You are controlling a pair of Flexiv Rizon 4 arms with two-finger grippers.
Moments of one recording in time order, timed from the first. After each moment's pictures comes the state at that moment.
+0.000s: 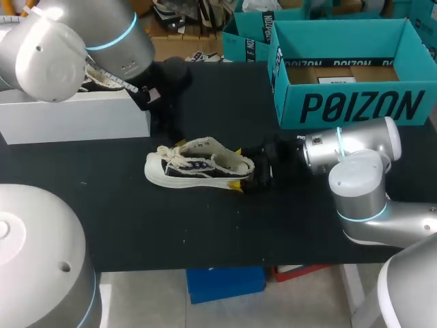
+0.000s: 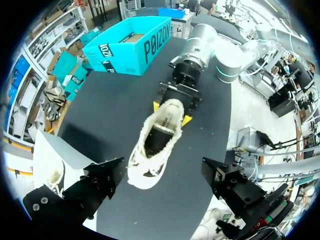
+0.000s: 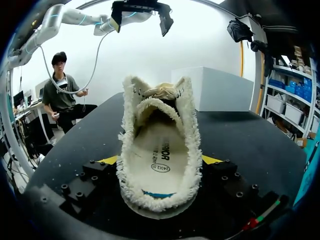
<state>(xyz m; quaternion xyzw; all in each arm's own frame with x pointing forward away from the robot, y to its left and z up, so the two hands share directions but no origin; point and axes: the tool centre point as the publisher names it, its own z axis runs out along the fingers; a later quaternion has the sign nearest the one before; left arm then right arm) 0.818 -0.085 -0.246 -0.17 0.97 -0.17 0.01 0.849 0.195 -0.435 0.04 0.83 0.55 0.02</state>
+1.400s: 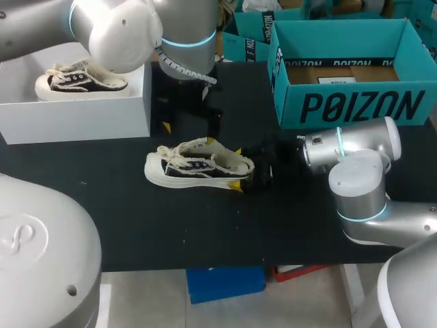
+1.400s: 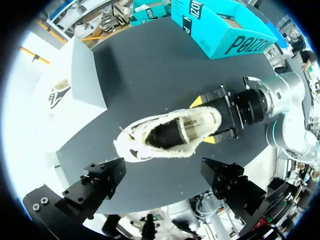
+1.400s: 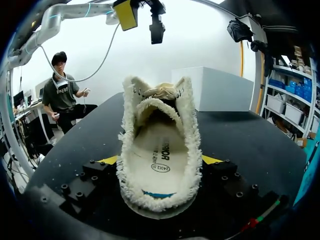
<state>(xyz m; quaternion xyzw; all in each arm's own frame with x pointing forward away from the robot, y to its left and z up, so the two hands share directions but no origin) 0.825 -0.115 -0.270 -0.55 0.83 0.00 0.03 0.849 0.195 -0.435 0.04 0.83 0.55 0.02</state>
